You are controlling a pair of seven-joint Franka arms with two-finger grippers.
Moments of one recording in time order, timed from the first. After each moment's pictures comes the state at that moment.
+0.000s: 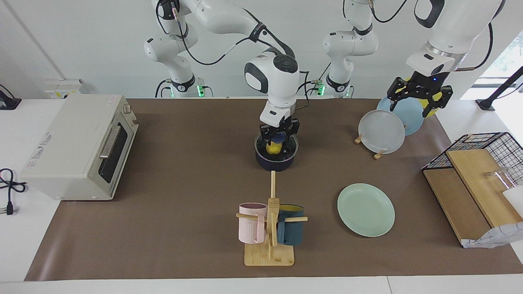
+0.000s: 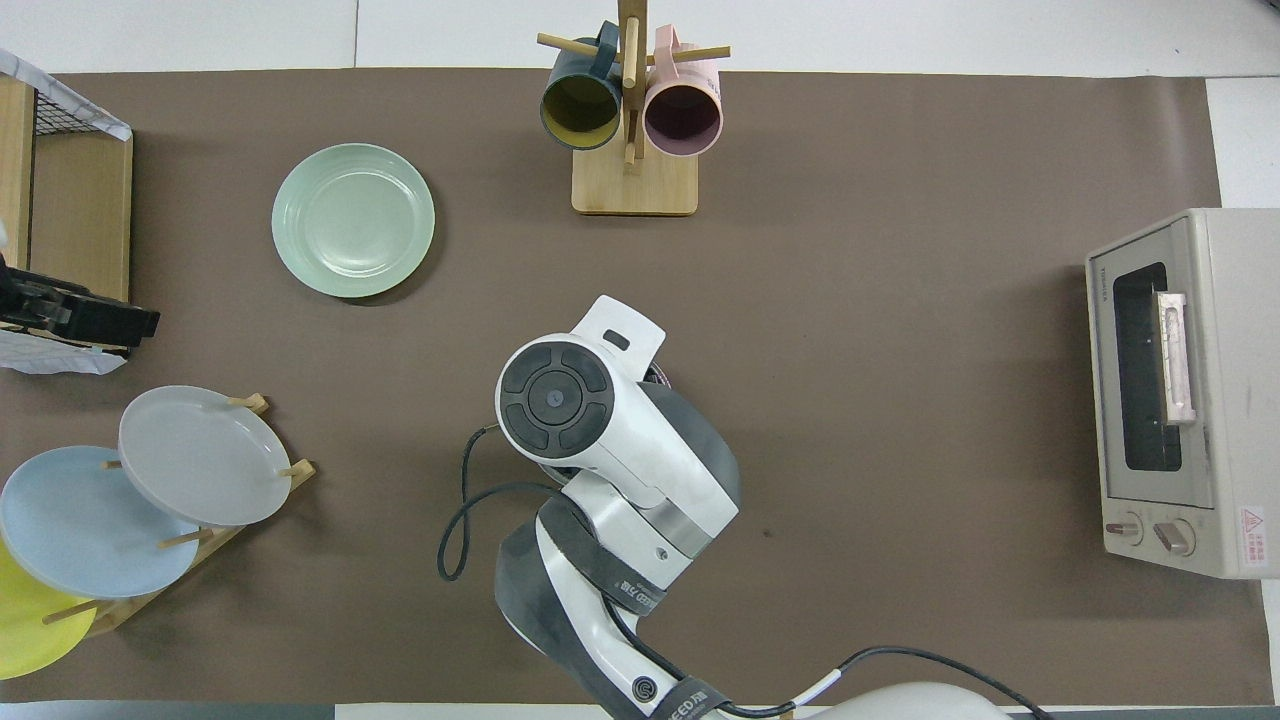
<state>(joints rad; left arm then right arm) -0.07 -0.10 -0.01 -1.70 0.01 1.69 0.31 0.74 0.37 0.00 -1.67 -0.03 2.08 0.56</state>
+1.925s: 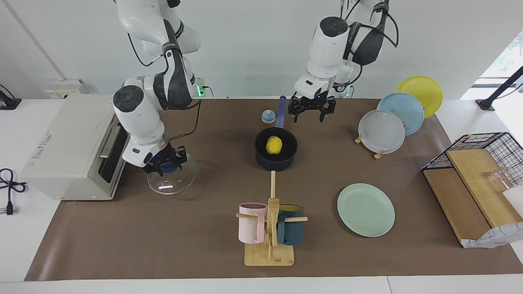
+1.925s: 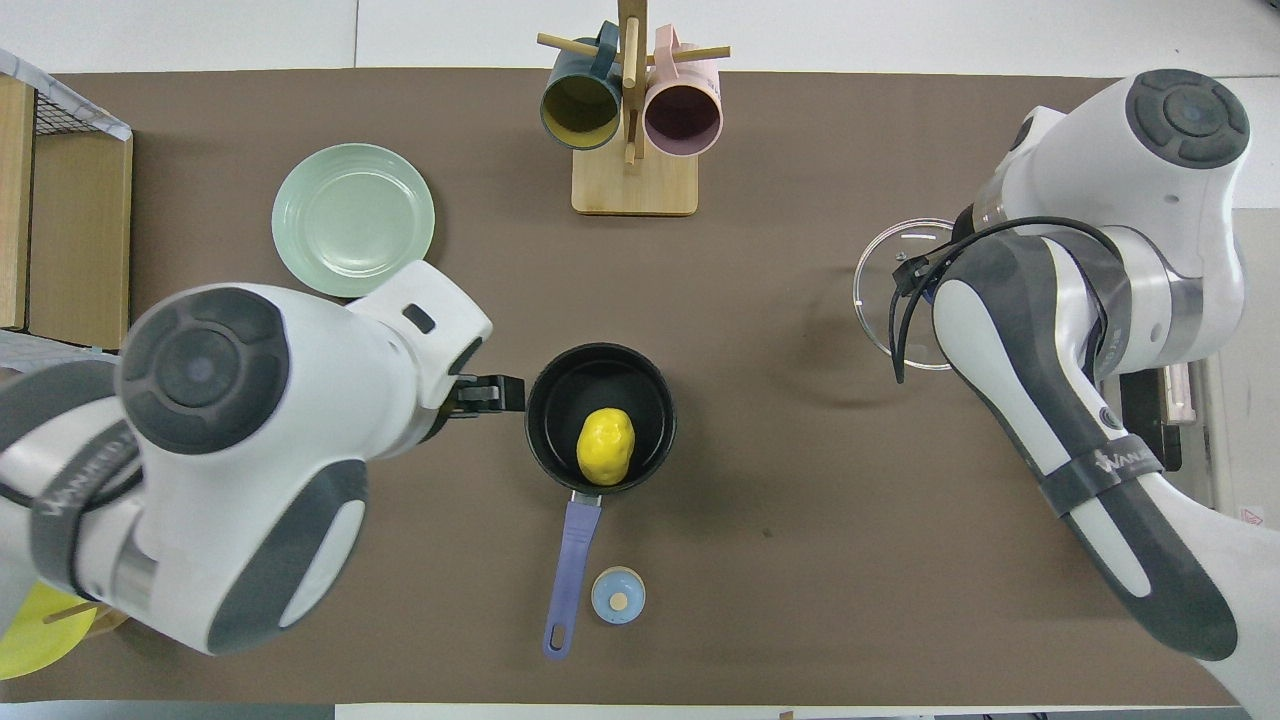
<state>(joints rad) -0.66 -0.03 -0.05 -2.12 -0.01 2.19 -0.67 0.06 0.20 -0.02 -2.02 0.01 2.25 -0.31</state>
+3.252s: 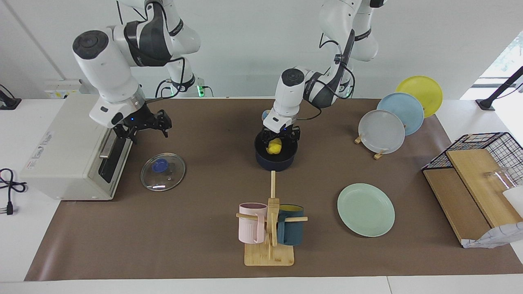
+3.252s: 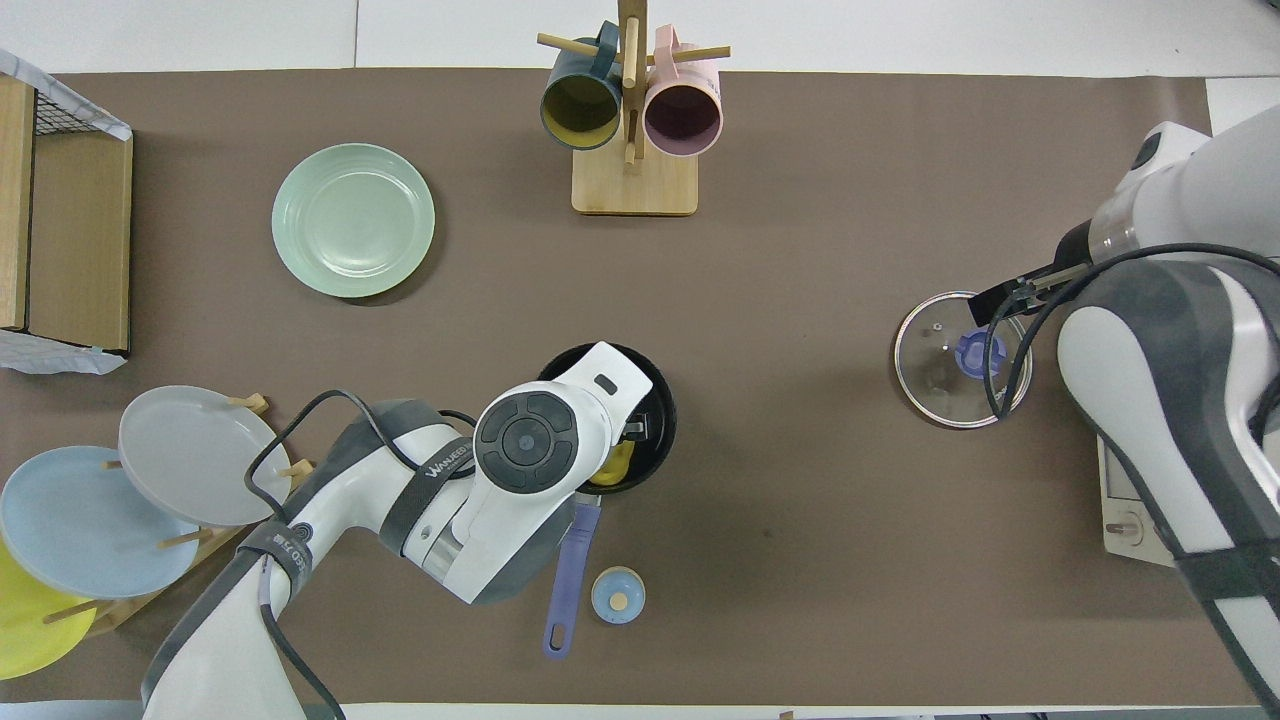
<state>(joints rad) -0.70 0.17 -0.03 -2.12 -0.07 2.38 -0.70 0.06 0.06 0.00 -1.65 0.01 1.64 -0.15</state>
